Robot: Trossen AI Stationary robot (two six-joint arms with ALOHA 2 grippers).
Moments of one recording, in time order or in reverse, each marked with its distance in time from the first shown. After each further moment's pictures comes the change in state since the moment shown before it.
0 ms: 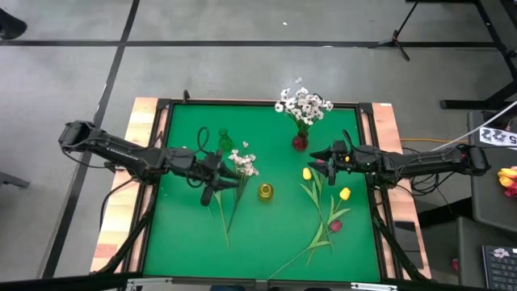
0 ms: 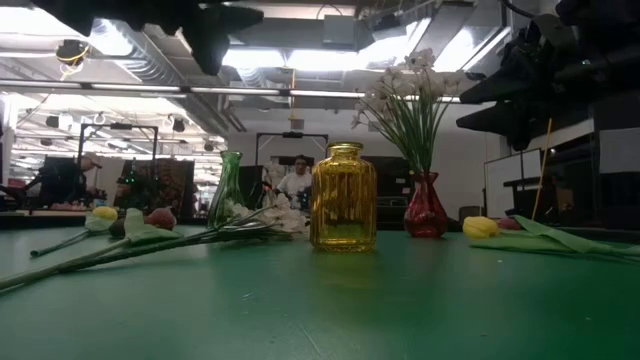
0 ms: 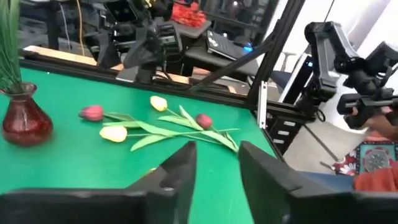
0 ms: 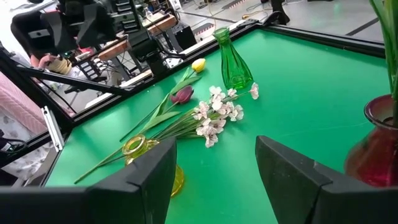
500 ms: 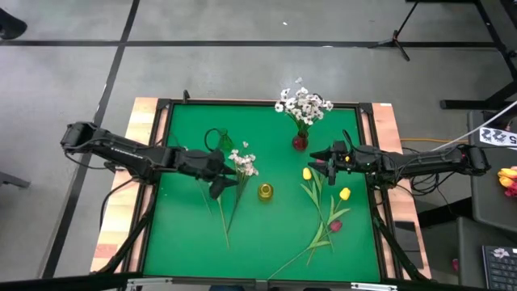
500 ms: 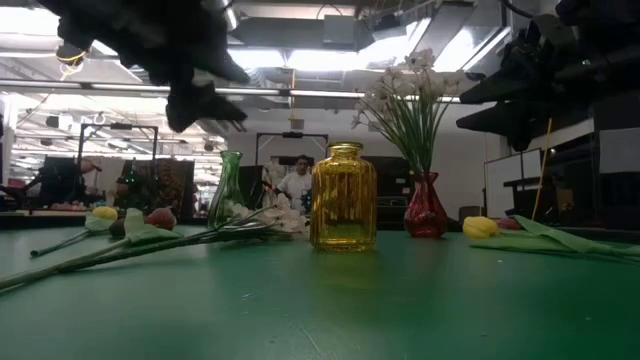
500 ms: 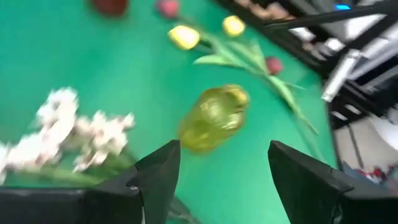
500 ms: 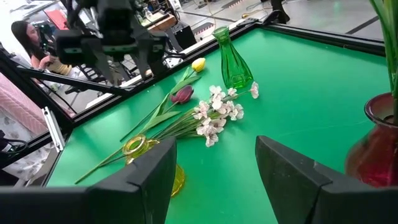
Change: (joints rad) left arm 0.061 0.058 0.023 -0.317 -0.070 -0.362; right arm 0.000 0.000 0.000 -0.002 0.000 0.007
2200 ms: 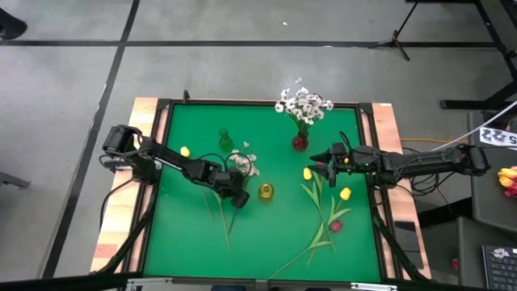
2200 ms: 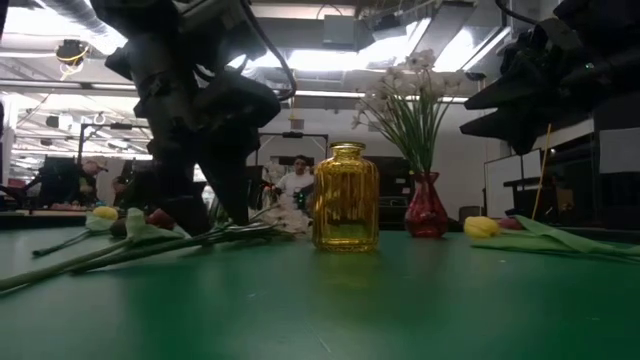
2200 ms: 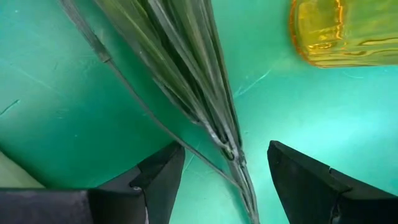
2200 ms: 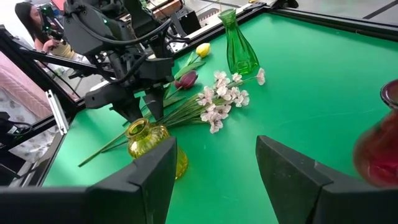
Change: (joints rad) left arm -0.049 0.530 0.249 -0.269 0.115 -0.542; right arm 0.000 0.000 0.000 -0.043 -0.043 -0.011
